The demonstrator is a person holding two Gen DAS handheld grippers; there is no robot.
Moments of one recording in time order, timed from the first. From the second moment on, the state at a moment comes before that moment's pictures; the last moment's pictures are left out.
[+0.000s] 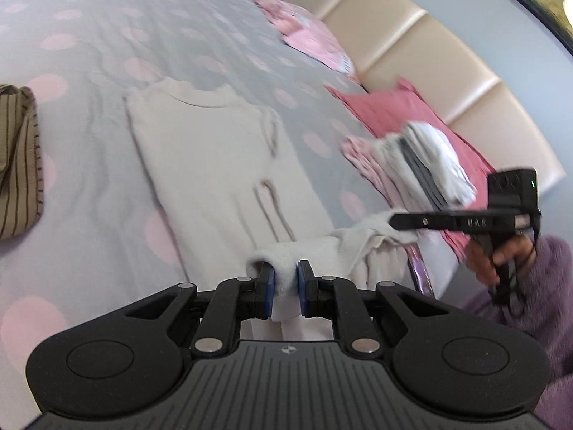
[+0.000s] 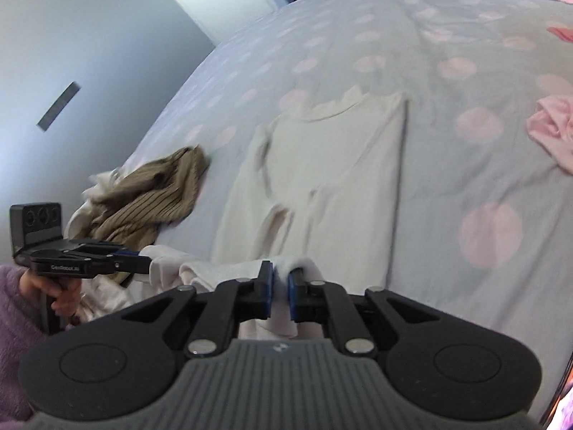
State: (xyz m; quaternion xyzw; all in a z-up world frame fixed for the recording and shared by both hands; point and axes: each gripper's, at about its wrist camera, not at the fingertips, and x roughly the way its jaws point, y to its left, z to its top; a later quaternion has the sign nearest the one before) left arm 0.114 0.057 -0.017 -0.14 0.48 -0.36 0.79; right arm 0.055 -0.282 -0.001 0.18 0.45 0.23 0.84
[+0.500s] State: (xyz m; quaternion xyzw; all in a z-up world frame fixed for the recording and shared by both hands) left arm 0.163 0.041 -0.068 -0.13 0.52 -0.28 0.80; right arm 0.117 -0.278 -0.065 0.20 0.48 0.16 0.84
